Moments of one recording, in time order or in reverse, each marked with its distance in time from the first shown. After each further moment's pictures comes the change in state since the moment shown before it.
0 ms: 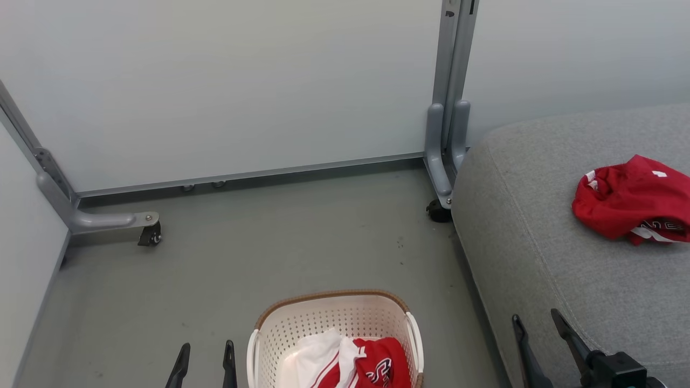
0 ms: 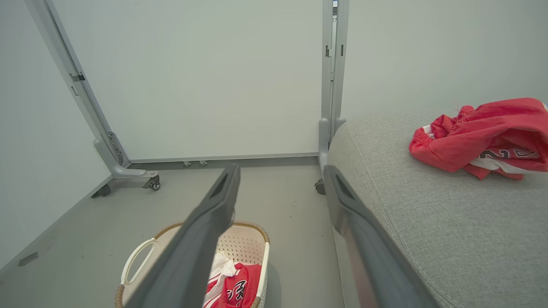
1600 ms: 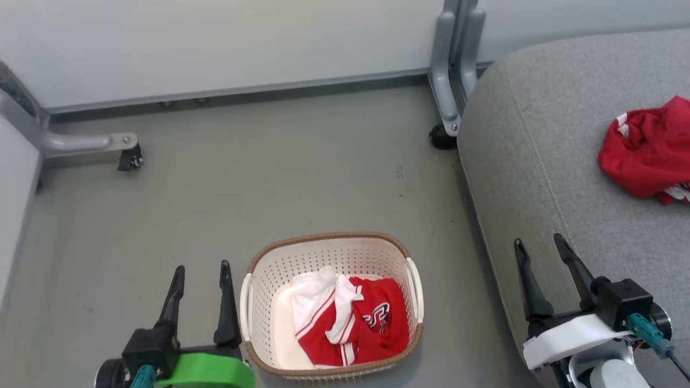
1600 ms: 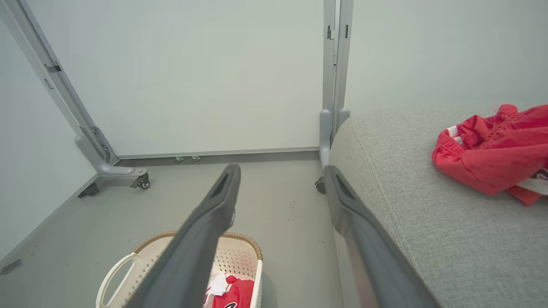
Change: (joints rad) left arm -0.249 0.001 -0.060 0.042 -0.070 0.100 0.000; right arm -0.243 -0.029 -0.006 0.078 0.048 0.000 0.000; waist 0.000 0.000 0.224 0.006
